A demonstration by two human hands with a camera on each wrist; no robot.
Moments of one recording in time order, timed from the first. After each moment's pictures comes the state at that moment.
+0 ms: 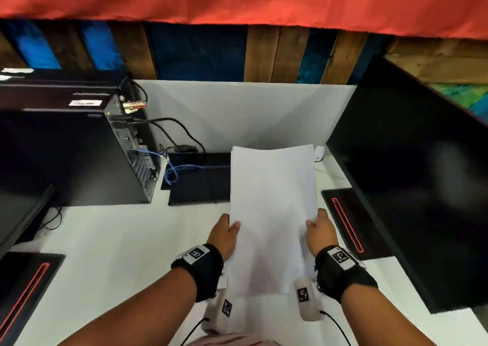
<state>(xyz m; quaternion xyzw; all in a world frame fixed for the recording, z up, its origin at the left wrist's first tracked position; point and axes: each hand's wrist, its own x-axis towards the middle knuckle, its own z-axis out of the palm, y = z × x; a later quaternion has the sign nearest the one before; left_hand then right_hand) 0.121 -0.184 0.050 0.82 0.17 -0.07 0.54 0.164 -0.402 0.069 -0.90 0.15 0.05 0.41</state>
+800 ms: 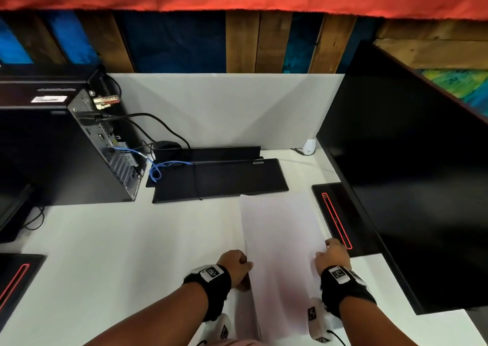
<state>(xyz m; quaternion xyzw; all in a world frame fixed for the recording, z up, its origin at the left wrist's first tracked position) 0.105 -0.245 -0.012 0.78 0.20 -0.32 0.50 0.155 -0.484 -0.003 -0.93 0.25 0.14 0.25</state>
